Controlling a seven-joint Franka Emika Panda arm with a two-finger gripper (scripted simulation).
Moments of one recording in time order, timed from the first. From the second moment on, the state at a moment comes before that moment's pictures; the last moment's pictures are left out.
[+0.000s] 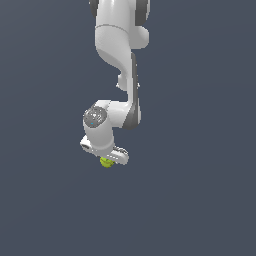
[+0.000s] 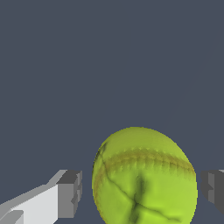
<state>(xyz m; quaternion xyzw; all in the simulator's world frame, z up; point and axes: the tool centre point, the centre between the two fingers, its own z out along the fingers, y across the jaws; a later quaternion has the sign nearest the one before) 0.039 -0.096 0.046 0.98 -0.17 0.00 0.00</state>
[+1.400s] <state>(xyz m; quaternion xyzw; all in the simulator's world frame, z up) 0.063 -0.107 0.076 0.97 -0.23 0.03 0.01</state>
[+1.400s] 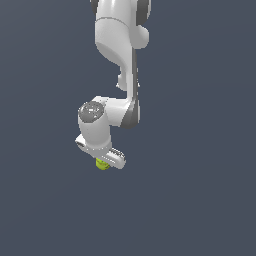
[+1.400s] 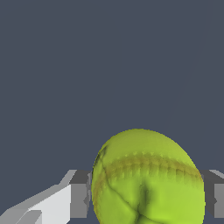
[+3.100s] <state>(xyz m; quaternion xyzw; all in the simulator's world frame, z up) 0.124 -0.205 0.360 0.79 -0.57 0.22 0.07</state>
